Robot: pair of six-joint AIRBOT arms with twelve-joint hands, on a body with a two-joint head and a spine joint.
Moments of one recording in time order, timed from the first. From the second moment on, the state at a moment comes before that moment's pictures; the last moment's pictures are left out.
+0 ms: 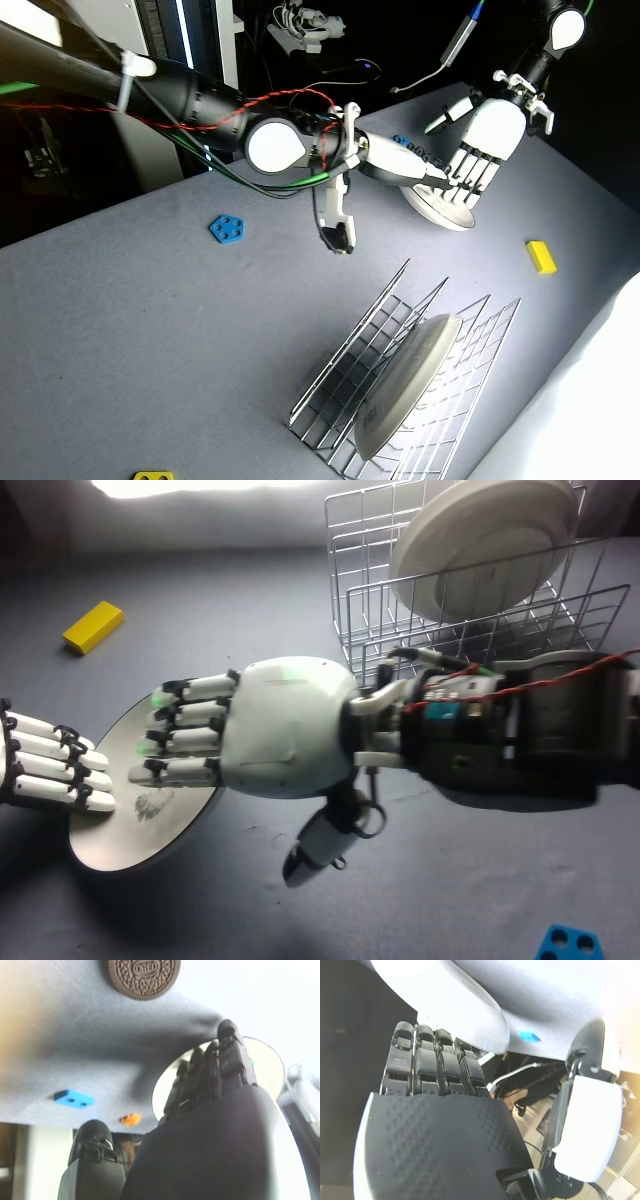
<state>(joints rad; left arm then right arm) 0.73 -0.95 1.63 1.68 -0.99 -0.23 -0.34 -1.48 1.17 -0.48 0.22 -1.04</state>
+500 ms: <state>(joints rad) 0.72 -0.97 1.64 1.68 -1.00 -0.23 -0.34 -1.61 1.34 -0.48 0.23 -1.05</state>
